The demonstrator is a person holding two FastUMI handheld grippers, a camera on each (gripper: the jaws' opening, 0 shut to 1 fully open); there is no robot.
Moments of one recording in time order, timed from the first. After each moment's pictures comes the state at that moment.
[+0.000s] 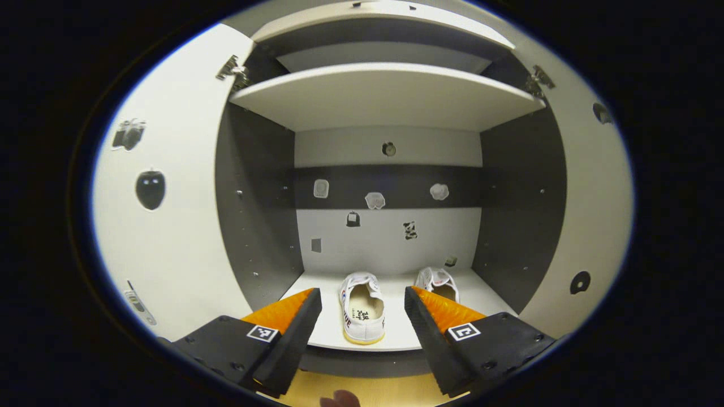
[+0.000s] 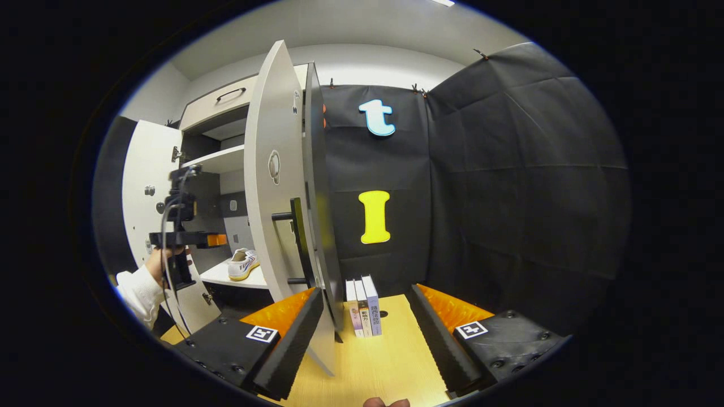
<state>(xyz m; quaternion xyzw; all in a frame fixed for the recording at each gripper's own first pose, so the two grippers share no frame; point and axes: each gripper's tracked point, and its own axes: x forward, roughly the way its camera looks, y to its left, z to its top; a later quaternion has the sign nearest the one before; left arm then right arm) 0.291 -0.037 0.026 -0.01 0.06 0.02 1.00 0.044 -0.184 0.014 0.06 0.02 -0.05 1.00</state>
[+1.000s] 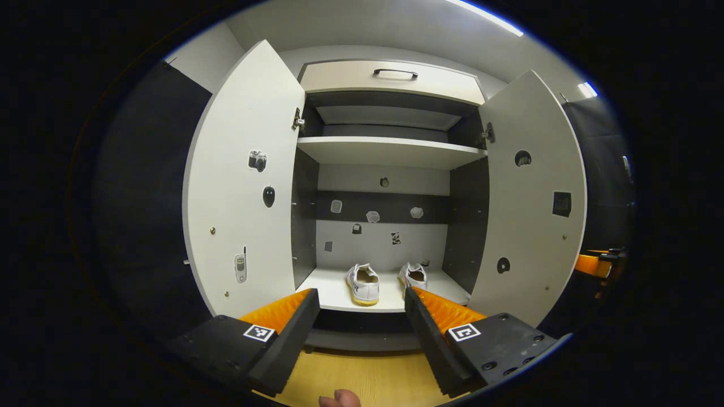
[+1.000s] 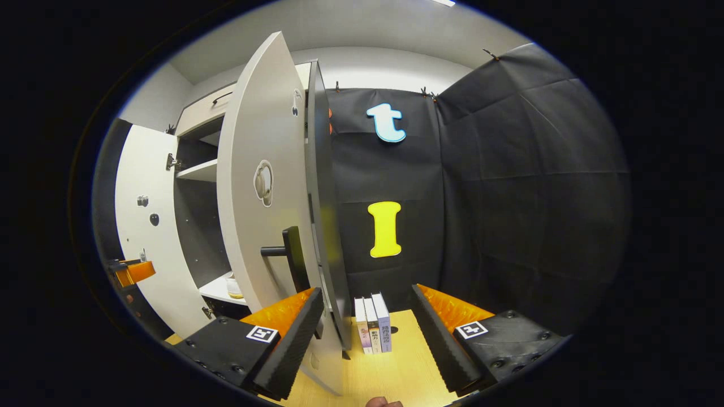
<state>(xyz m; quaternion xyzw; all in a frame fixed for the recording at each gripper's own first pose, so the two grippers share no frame) 0.100 -0.023 0.035 -0.03 0.01 -0.01 1.00 0.105 -0.177 0.034 0.06 0.00 -0.03 1.00</state>
